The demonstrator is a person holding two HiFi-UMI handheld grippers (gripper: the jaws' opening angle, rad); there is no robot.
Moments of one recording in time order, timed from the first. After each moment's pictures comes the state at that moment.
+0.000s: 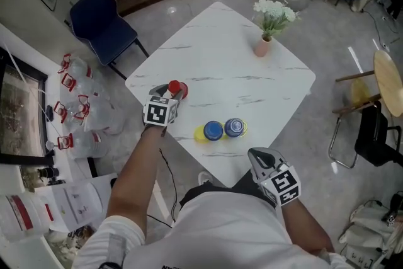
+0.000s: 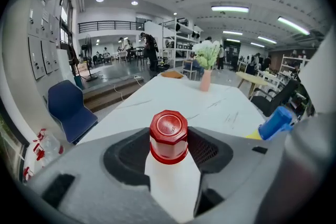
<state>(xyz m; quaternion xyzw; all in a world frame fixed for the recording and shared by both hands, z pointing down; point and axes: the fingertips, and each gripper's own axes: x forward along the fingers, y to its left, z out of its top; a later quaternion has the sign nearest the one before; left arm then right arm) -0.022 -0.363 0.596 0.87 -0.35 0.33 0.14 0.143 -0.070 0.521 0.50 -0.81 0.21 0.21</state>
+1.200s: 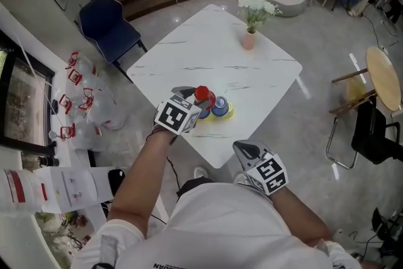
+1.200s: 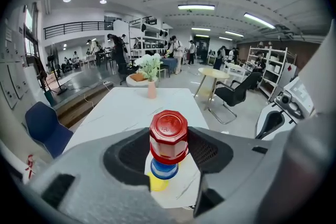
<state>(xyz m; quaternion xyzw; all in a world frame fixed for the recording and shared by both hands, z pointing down) 0.090 -0.168 0.488 0.91 -0.20 0.36 0.10 0.132 0.008 0.511 0.46 -0.84 0.19 0.19</state>
